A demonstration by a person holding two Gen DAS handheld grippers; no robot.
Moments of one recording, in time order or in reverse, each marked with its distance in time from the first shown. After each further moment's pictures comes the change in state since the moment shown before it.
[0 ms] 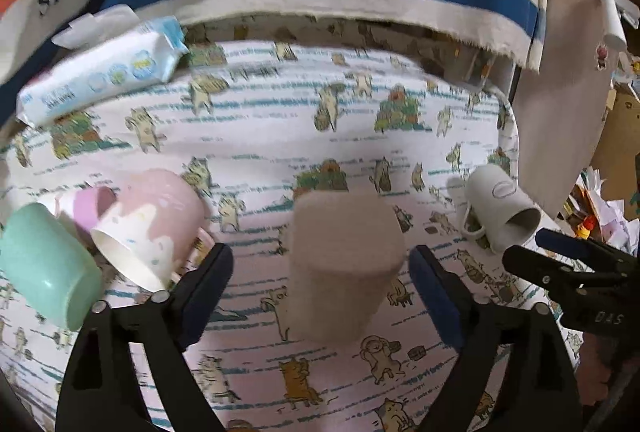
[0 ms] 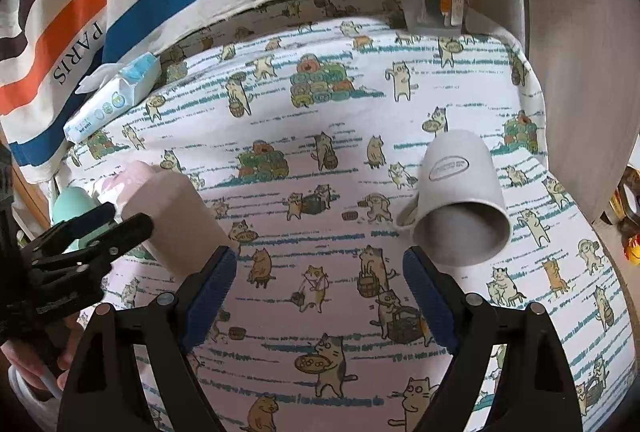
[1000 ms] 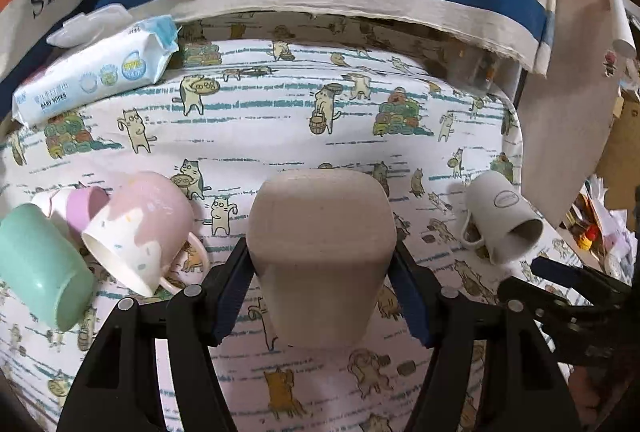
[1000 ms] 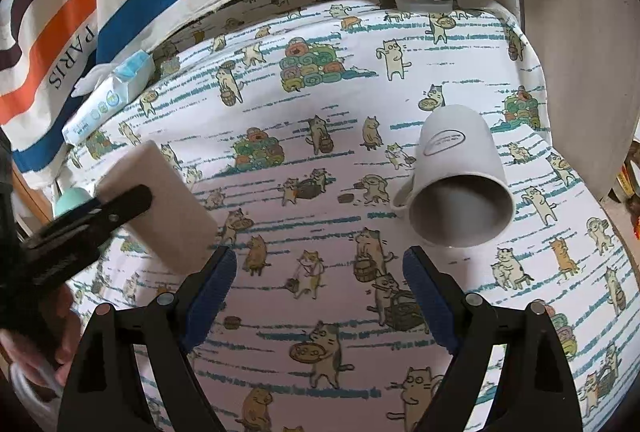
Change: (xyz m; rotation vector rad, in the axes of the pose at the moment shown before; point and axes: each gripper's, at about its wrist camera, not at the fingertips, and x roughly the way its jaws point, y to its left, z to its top) left arm 0.019 -0.010 0.006 -0.030 0.020 0.001; right arm 0.008 -0.012 -0.008 0.044 0.042 0.028
